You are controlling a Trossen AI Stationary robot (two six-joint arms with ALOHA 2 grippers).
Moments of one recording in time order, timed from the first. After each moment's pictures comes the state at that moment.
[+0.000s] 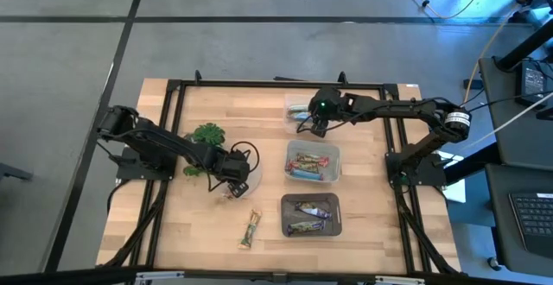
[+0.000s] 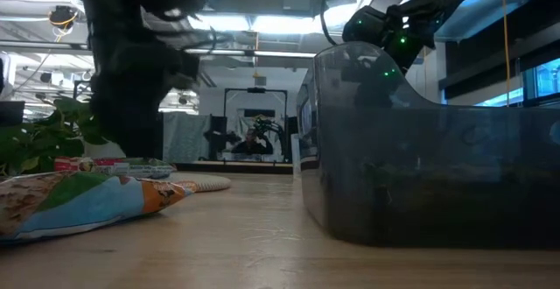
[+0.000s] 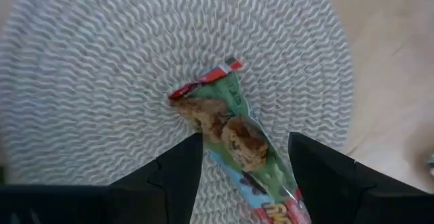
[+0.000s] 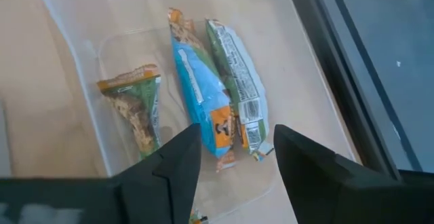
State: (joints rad) left arm -0.21 1.53 0.84 -0.60 -0.11 -0.95; right arm -0.42 1.55 0.92 -0.31 0.24 -0.19
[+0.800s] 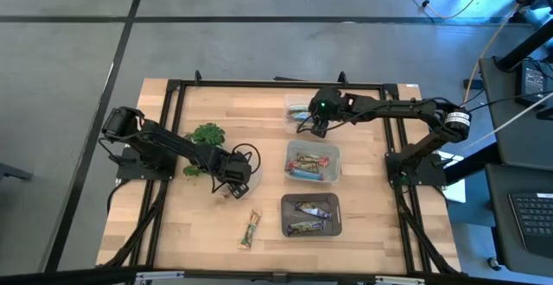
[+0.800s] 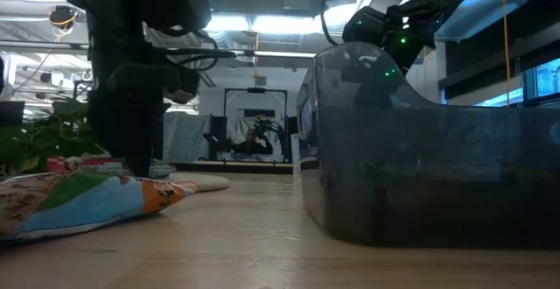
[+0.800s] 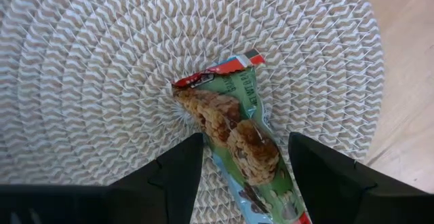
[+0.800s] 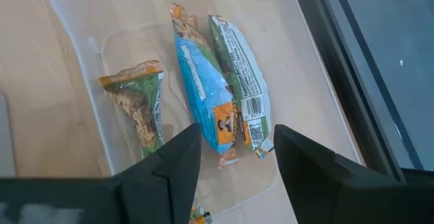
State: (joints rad) left arm -0.21 1.59 0.84 -0.60 -0.11 -0.95; right arm -0.42 1.55 0.92 -0.32 0.23 -0.19
